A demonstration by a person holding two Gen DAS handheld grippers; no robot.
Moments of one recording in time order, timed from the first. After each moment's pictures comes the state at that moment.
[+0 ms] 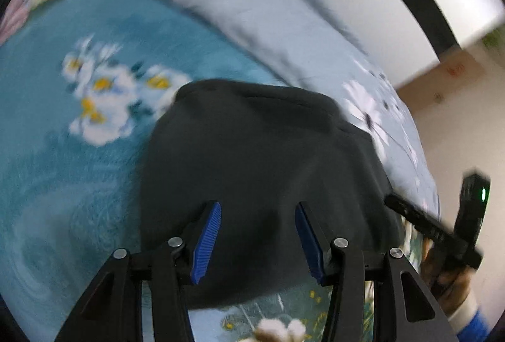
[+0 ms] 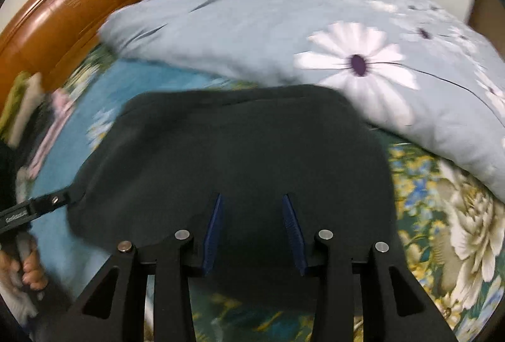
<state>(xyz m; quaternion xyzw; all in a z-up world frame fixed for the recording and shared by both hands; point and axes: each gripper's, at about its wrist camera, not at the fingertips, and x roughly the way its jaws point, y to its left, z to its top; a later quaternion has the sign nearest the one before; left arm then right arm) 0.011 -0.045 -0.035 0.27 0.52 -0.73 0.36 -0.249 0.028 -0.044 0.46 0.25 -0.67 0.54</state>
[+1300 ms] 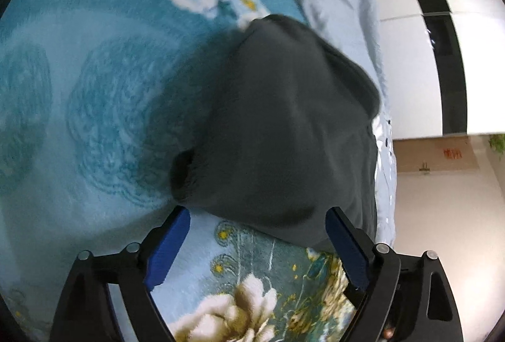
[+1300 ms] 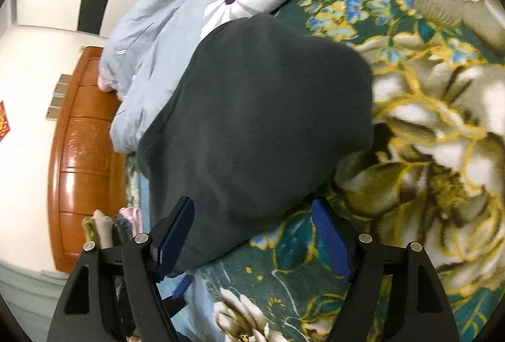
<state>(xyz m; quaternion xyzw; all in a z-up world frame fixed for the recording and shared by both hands) 0.043 0.015 -0.102 0.16 0.68 -0.62 0.34 -0.284 0.142 -0.109 0.65 -0.11 -0.58 0.47</state>
